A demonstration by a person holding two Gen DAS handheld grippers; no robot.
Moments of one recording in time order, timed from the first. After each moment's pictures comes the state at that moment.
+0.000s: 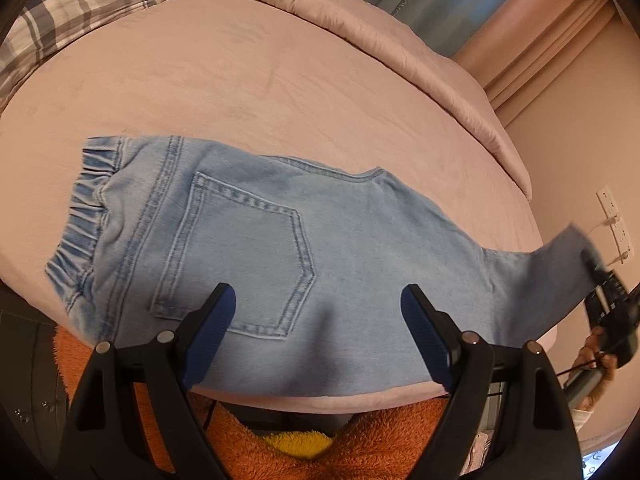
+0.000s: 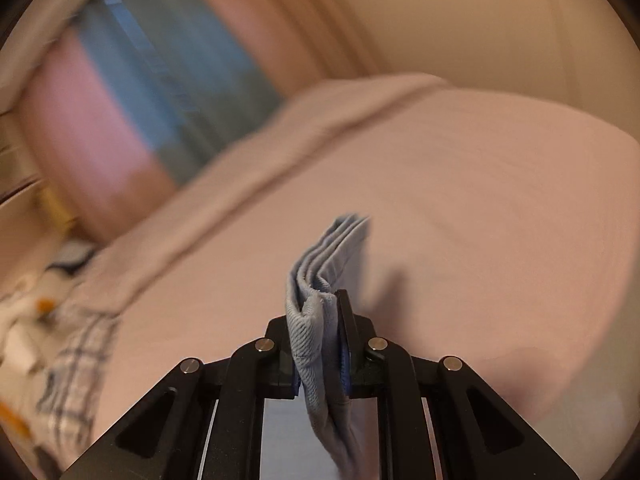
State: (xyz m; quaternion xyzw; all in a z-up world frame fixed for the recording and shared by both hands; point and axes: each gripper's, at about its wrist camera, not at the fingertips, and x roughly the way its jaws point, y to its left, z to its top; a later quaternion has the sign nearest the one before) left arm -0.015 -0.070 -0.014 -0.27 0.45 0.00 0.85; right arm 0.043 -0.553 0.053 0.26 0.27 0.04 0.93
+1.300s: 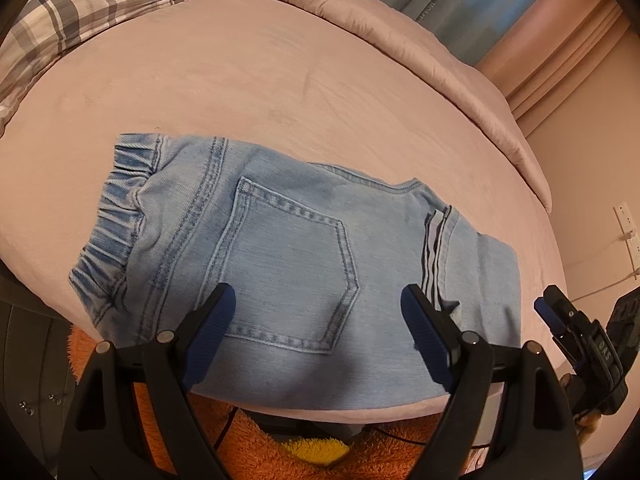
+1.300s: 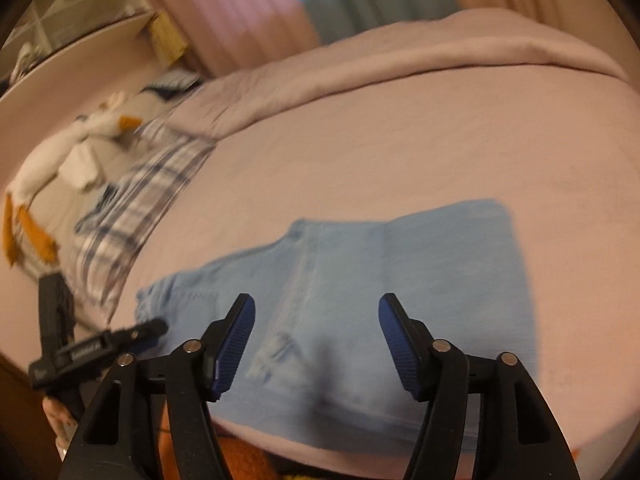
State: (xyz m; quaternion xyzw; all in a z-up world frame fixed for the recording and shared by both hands) left arm -0.009 -0.053 -0.020 -0.27 0.45 0.04 0.85; right arm 0.045 -0.367 0.011 0.11 0.40 0.25 0.87
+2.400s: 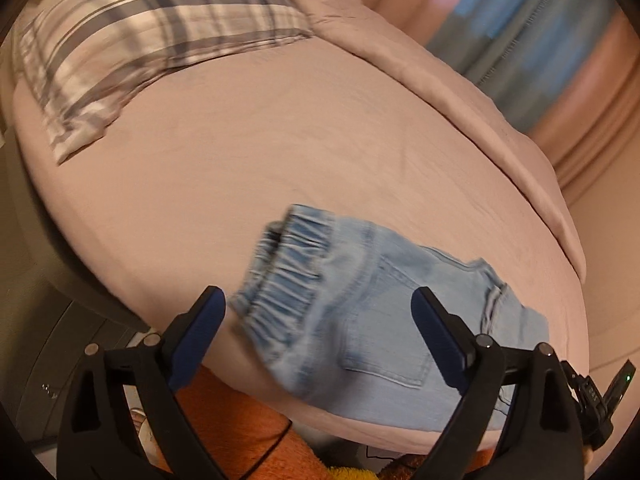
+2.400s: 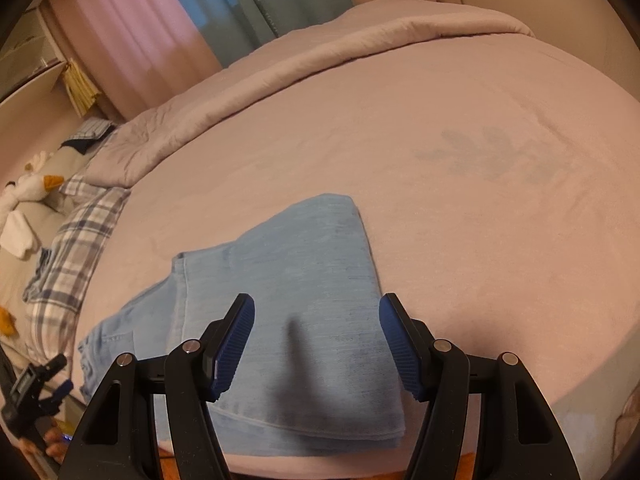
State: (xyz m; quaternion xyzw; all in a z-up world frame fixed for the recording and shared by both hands) left arm -0.052 0.021 -0.003 -0.30 0.39 0.17 0.86; right arm 0.058 -0.437 -0.010 0.16 0.42 0.11 0.89
